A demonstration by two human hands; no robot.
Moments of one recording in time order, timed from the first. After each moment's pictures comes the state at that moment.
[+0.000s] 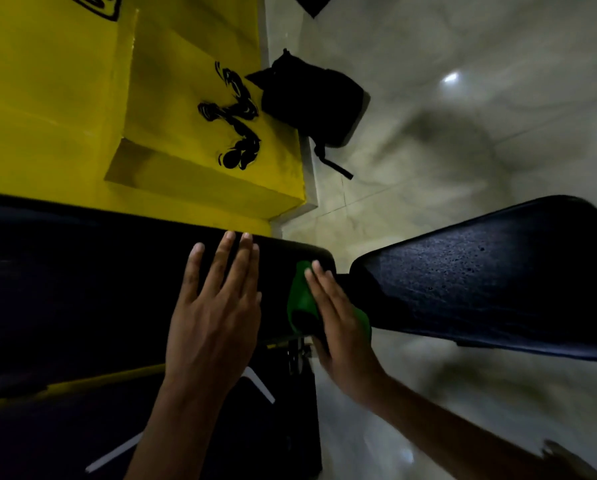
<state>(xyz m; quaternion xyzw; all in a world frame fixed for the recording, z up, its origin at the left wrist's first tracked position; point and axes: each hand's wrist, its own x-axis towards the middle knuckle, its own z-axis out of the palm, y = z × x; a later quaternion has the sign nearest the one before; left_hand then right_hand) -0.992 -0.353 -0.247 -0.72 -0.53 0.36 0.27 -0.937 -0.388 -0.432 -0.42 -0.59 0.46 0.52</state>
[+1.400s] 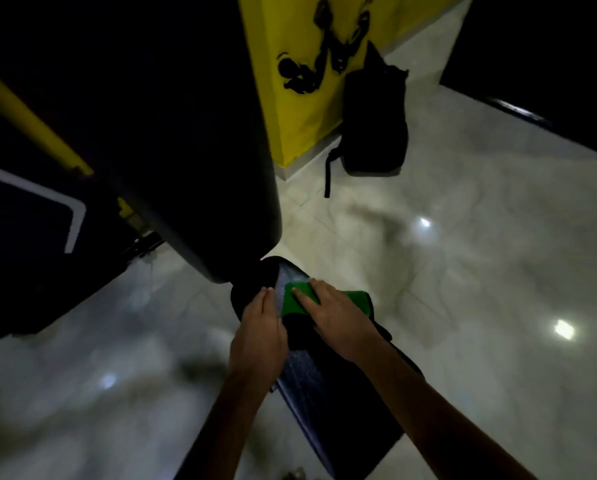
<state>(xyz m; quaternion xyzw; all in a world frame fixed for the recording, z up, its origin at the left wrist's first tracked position) -0.892 -0.369 -0.466 -0.32 -0.92 -0.16 -0.15 -0.824 -0.231 -0.504 -0.07 -0.99 0.15 -0.02</state>
